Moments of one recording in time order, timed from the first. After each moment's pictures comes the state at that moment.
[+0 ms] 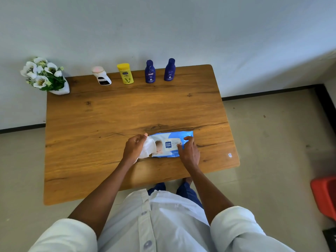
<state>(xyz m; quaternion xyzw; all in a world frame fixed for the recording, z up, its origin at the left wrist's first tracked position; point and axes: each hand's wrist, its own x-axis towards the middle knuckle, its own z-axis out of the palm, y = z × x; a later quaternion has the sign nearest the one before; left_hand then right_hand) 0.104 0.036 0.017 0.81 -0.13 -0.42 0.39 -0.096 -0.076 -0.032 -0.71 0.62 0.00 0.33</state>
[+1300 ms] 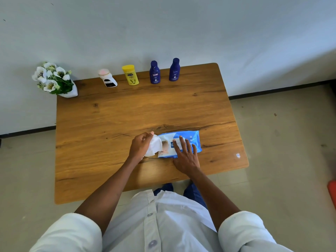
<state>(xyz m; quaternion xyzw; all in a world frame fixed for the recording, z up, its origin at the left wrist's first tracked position) 0.112 0.029 0.010 0.82 -0.16 -0.41 0.37 -0.096 -0.051 -0.044 -0.89 0.37 0.18 0.19</state>
